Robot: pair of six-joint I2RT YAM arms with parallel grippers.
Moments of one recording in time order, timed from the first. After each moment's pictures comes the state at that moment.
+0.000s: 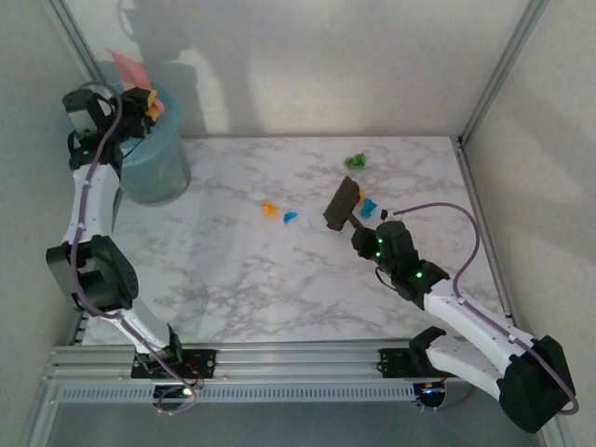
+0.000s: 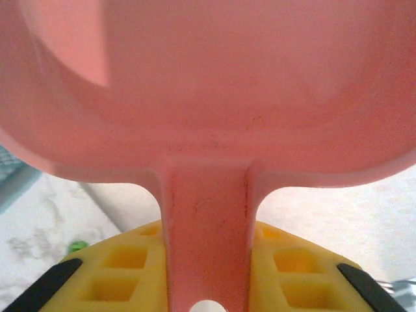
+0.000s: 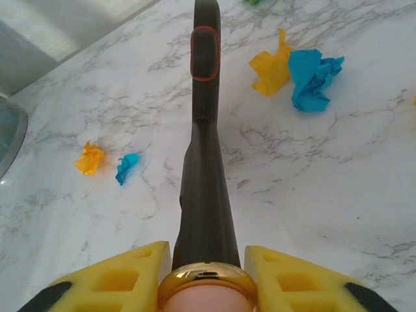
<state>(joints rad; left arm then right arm) 0.31 1.70 1.58 0.00 0.66 -1.52 0.59 0.96 0.55 -0.15 0.18 0.72</state>
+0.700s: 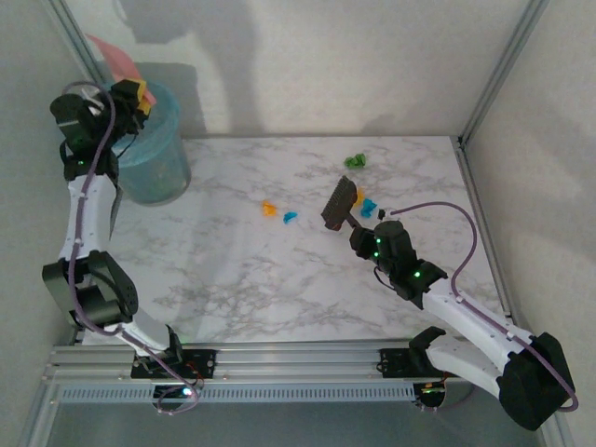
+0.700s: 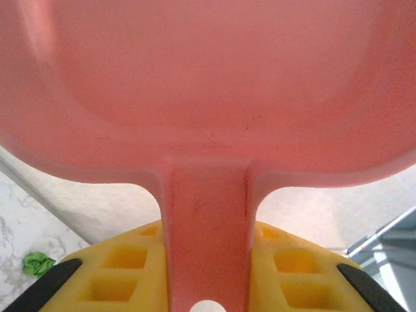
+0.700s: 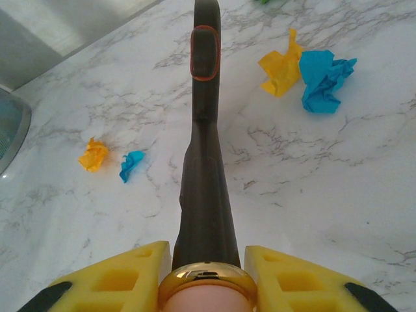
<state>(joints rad) 0.29 1.56 1.57 0.04 0.66 -1.52 0.61 0.97 0.55 -0.14 0.18 0.70</state>
